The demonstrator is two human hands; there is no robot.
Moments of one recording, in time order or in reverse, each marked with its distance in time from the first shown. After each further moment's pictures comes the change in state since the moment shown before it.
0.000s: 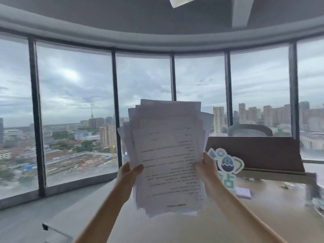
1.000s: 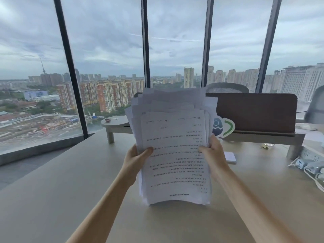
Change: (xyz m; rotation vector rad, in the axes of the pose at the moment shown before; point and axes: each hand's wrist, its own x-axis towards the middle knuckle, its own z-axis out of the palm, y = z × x) left_hand 0.133 -0.183 0.092 -0.026 -0.289 -0.091; right_hand 0.120 0.161 -0.023 -0.046 0.098 0.103
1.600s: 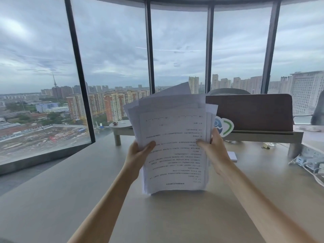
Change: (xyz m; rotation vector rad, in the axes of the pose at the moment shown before) left_hand -0.031 0.015 0.004 -0.013 0.041 0.152; right_hand -0.029 -0.015 -0.011 0.050 -0.036 -0.151
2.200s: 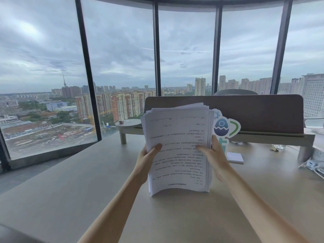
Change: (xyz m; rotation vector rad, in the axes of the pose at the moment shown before) left_hand -0.003 -0.028 0.007 -0.065 -0.020 -0.148; right_hand 0.006 0.036 0.008 0.056 -0.077 0.046
